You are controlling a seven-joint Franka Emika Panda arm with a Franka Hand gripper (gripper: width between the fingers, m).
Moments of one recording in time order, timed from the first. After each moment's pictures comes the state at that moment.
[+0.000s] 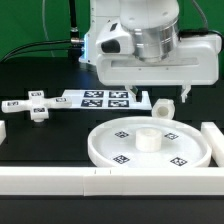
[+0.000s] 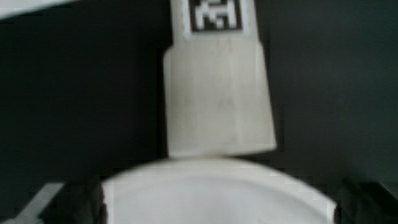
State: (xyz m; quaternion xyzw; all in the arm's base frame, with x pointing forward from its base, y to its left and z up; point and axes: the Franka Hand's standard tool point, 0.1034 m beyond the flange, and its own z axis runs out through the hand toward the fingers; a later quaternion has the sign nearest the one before) arm 0.476 0.070 0.056 -0.96 0.15 0.23 0.10
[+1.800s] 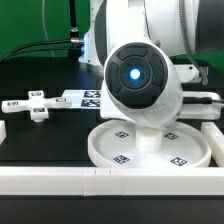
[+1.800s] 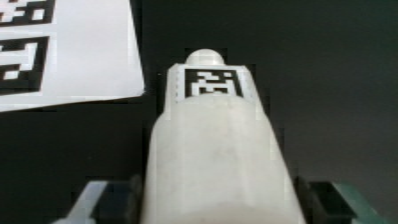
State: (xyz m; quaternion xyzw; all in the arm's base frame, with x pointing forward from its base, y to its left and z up) arm 0.459 0.083 0.012 -0.86 0.11 0.48 0.12
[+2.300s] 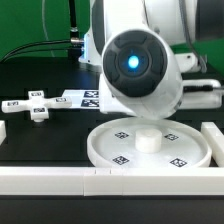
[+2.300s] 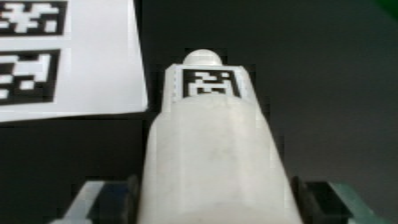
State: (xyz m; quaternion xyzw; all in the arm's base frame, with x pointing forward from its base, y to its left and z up) arm 0.468 0.078 0.052 -0.86 0.07 0.49 0.14
